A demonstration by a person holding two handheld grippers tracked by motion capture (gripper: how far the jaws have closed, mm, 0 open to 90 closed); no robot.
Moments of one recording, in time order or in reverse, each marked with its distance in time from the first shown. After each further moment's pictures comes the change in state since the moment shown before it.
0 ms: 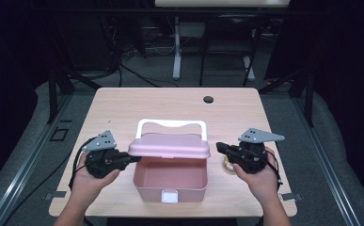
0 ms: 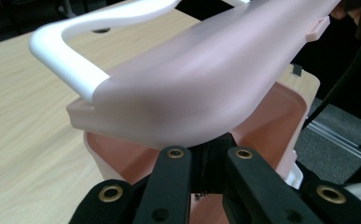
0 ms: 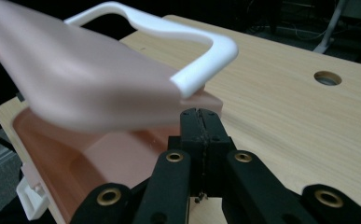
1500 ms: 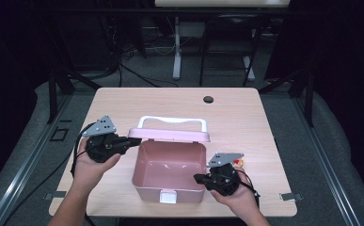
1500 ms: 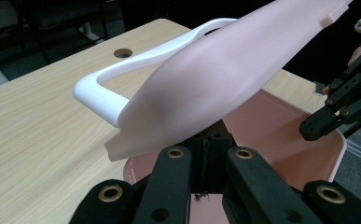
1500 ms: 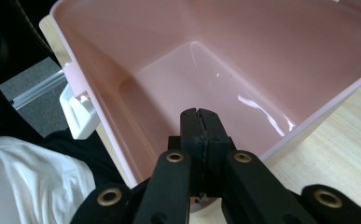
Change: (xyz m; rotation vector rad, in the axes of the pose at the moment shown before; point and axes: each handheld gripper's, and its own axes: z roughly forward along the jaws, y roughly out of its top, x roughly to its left) left arm 0.018 0.022 0.004 -0.048 0.053 0.026; right arm 0.045 -0.049 0.050 0.256 0.190 -0.061
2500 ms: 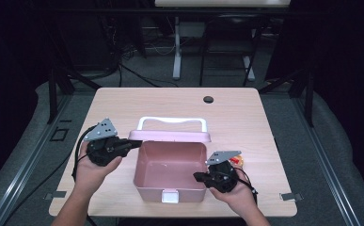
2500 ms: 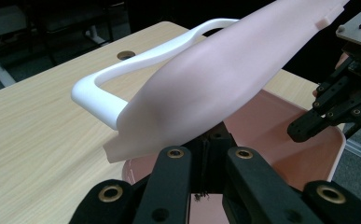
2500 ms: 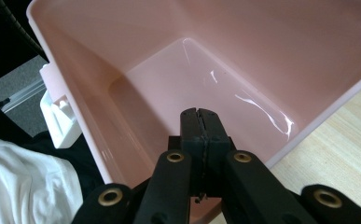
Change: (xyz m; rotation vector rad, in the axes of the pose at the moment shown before) left arm -0.009 -0.002 0.000 -0.014 0.027 0.009; right arm -0.010 0.000 0.009 0.016 -0.004 0.003
